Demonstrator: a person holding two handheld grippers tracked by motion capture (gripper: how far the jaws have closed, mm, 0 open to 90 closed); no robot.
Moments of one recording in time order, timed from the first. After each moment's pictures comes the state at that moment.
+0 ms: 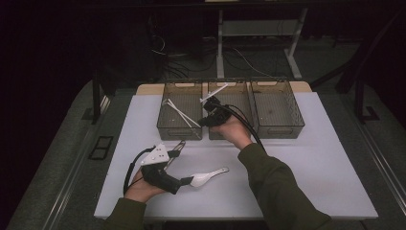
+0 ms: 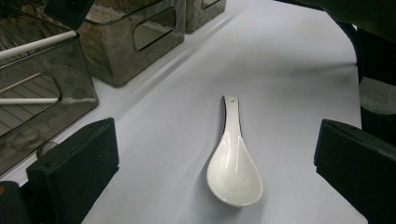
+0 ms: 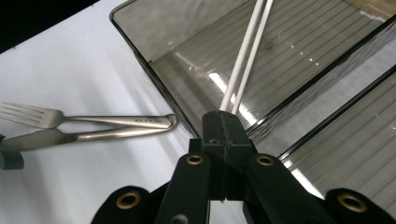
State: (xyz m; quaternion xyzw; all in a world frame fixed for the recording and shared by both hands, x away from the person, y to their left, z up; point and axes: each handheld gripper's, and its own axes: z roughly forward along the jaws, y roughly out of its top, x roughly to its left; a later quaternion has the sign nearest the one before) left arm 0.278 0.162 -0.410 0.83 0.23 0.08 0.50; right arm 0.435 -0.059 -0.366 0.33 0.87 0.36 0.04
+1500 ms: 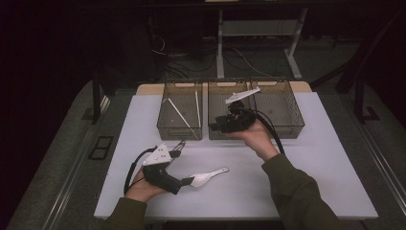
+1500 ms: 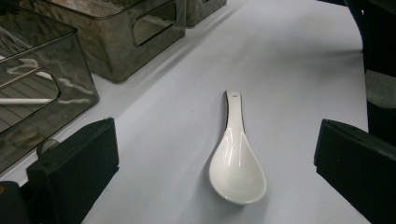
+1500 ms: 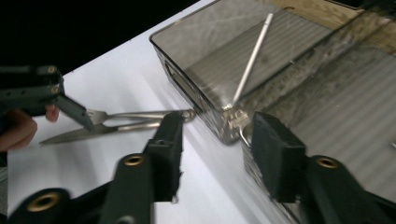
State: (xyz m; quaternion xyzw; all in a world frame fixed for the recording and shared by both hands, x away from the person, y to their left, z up) left arm 0.278 0.160 -0.412 0.84 0.23 0.09 0.49; right arm 0.395 -0.126 -0.352 0.32 0.83 0.45 0.03
